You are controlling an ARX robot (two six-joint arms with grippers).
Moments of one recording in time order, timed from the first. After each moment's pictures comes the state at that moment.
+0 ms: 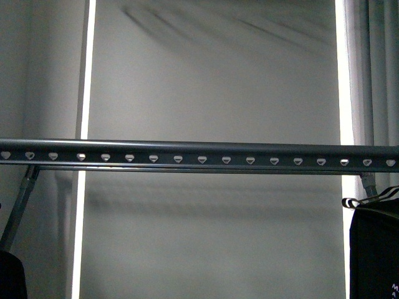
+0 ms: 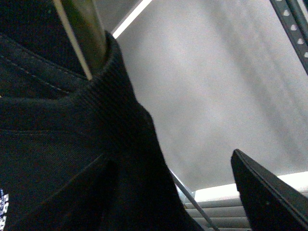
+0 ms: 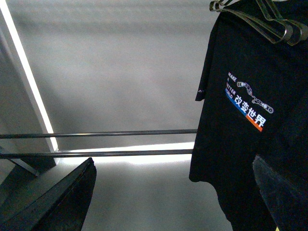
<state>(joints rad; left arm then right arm) 0.08 1.40 0.92 0.23 -0.19 -0.85 0.00 0.00 0.01 0.00 0.00 0.00</state>
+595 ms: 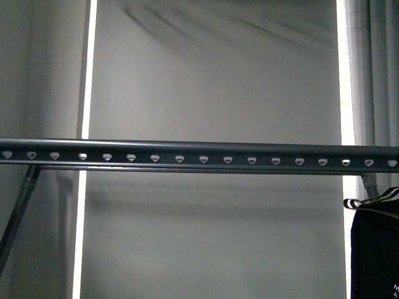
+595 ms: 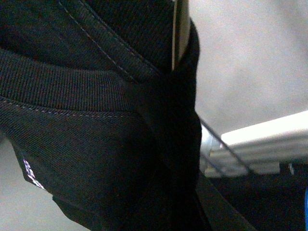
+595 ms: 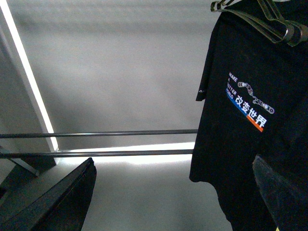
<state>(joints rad) 0.12 1.23 0.69 0.13 0.05 -0.67 0.00 0.00 0.01 0.00 0.00 0.00</state>
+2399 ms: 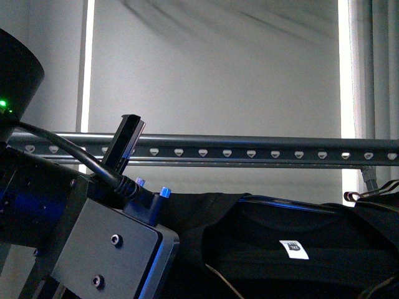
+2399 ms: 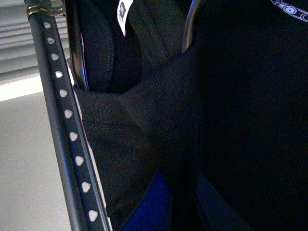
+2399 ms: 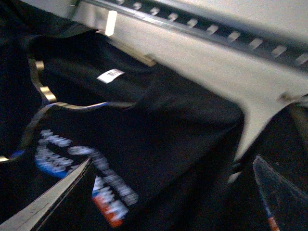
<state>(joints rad) -0.26 1.39 1.04 0.03 0.52 1.98 -0.52 0.51 0.24 0.51 -0.92 -0.27</state>
